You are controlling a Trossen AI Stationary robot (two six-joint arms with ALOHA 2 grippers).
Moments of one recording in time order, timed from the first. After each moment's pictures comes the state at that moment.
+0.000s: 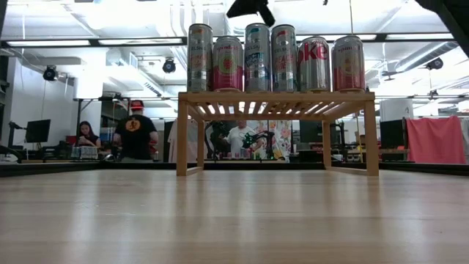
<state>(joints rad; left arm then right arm) 0.41 1.62 2.32 -1.26 -0.04 0.23 -0.46 1.91 2.35 -0.83 -0.09 0.23</state>
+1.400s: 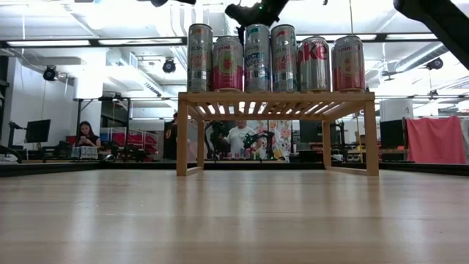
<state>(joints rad) 0.42 1.31 1.67 -0.85 0.04 0.14 -0.46 2.04 2.35 -1.09 0.01 0.12</state>
